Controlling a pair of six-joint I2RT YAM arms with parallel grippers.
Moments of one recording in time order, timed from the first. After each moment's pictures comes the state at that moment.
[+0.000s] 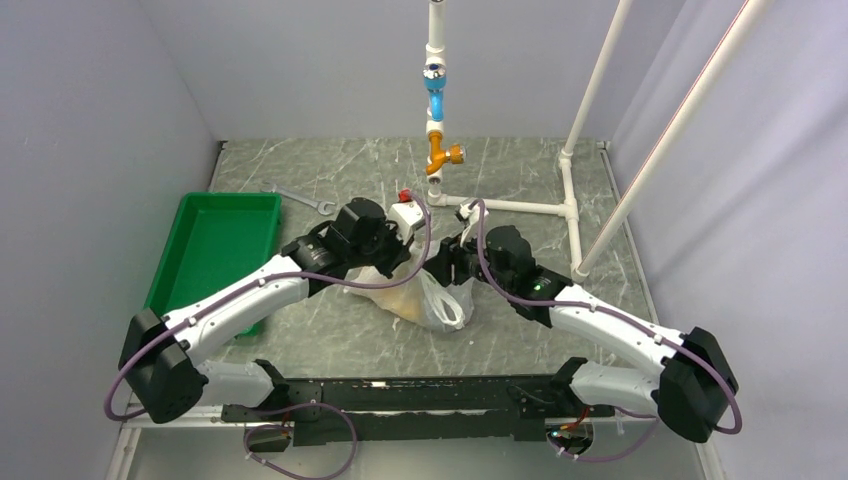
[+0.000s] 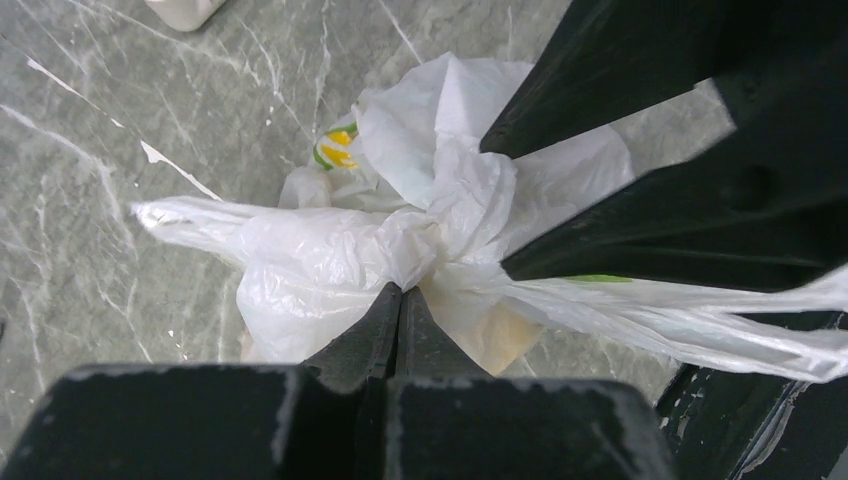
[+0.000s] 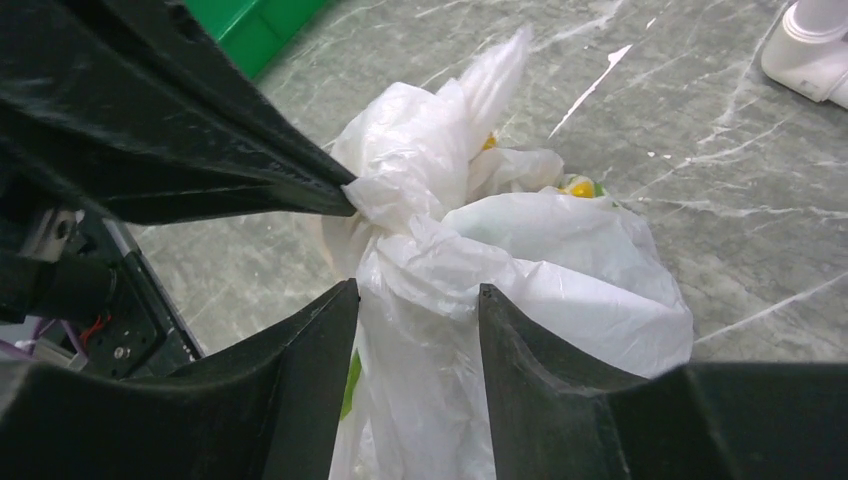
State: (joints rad) left arm -0.78 1.29 1.03 -0.34 0.13 0.07; right arm 0.76 1.10 0.66 0.12 -0.15 0.30
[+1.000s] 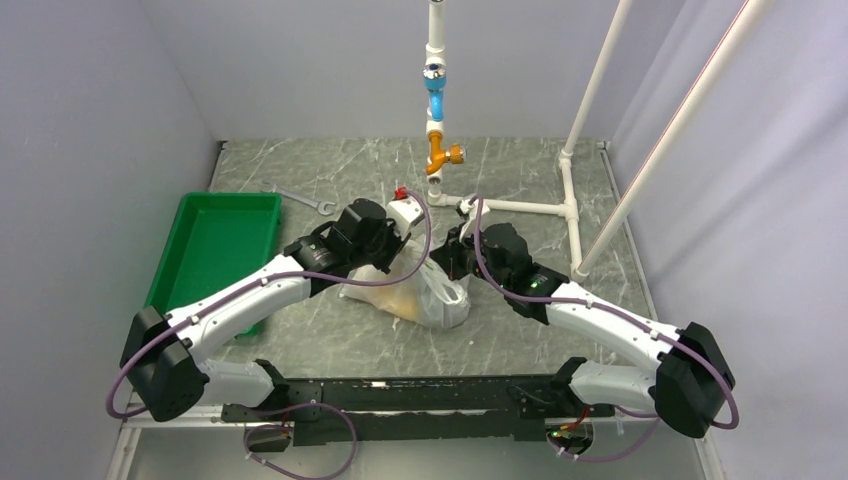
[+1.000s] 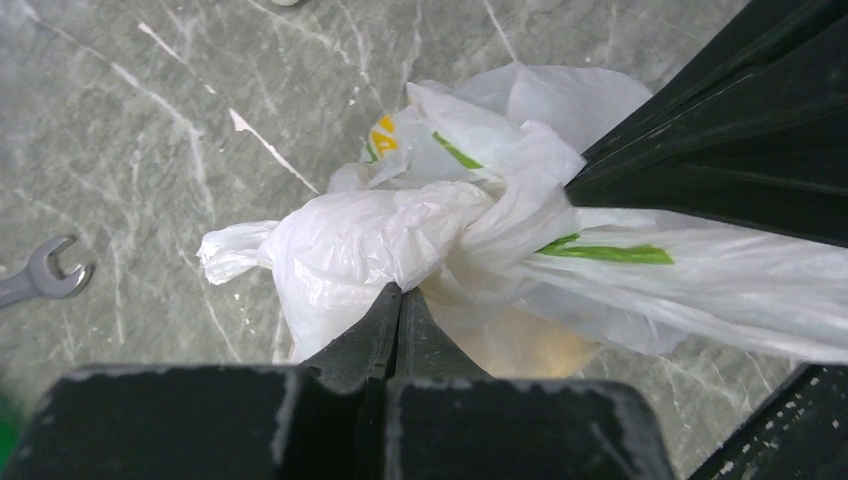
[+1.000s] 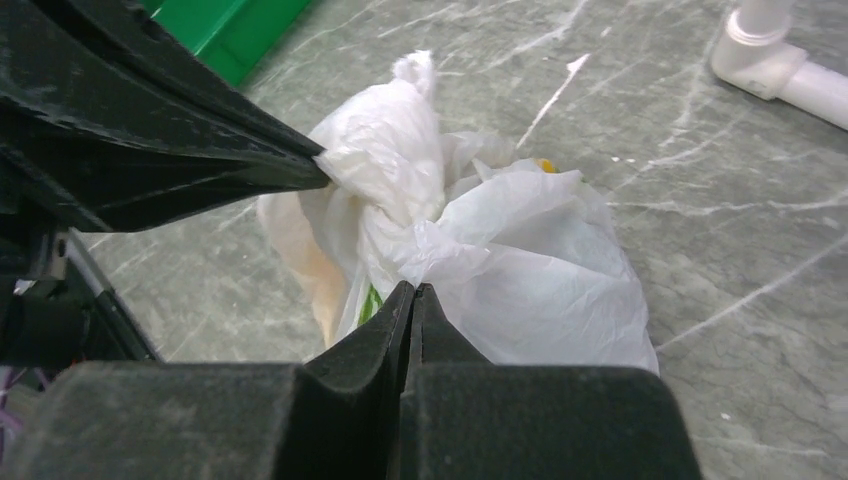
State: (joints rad) left arm -0.79 1.29 1.03 -0.34 -0.03 0.07; right arm 0.77 1.14 0.70 0.12 -0.08 0.31
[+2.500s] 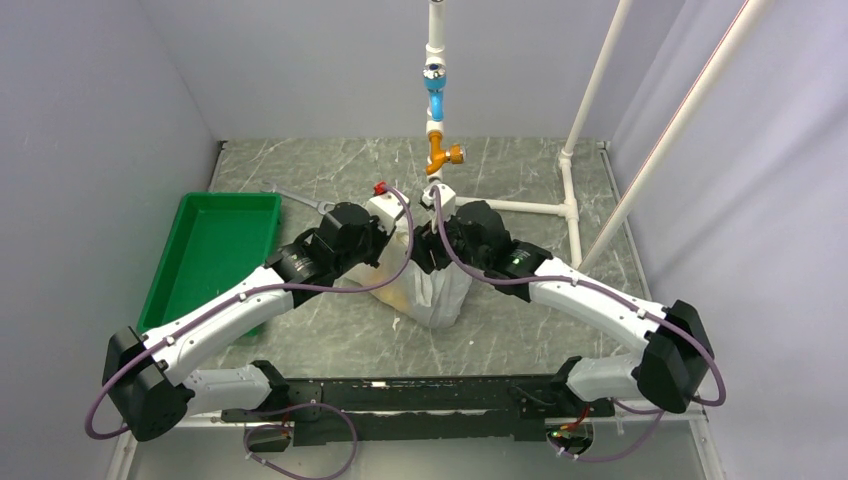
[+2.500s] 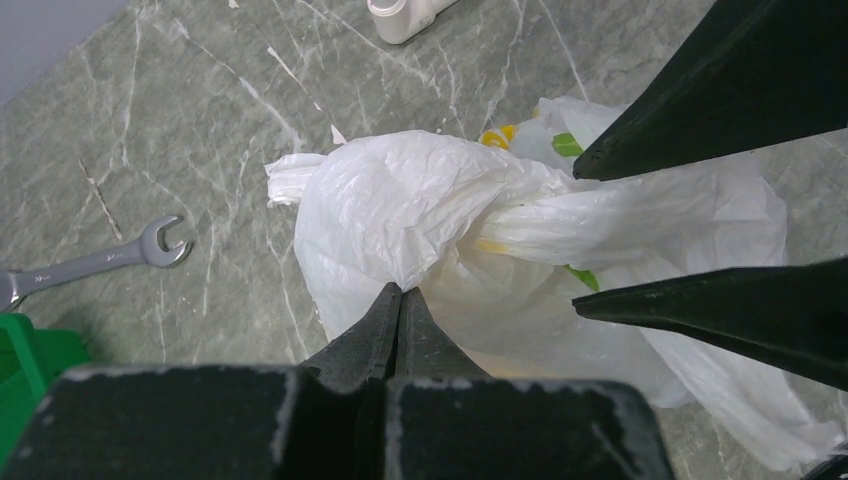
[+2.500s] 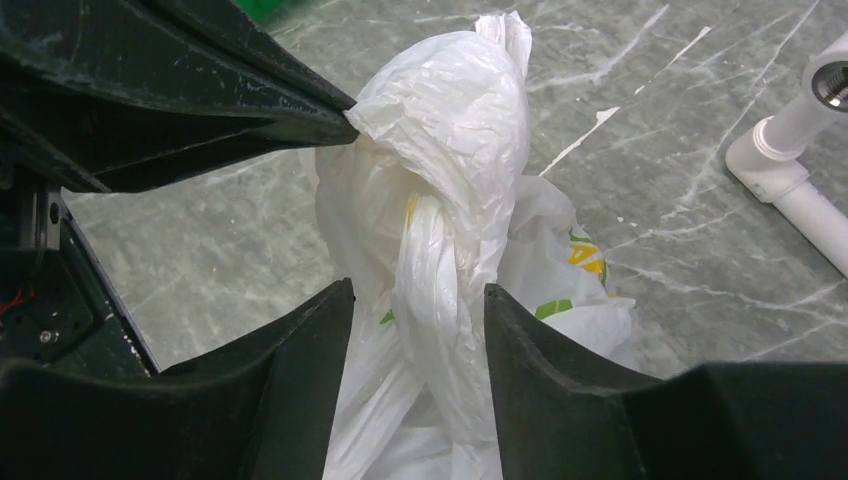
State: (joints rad) left arm -0.79 1.17 0.99 -0.30 -0.20 0.06; right arm 0.82 1.29 0.96 -0.08 -0.11 0.09
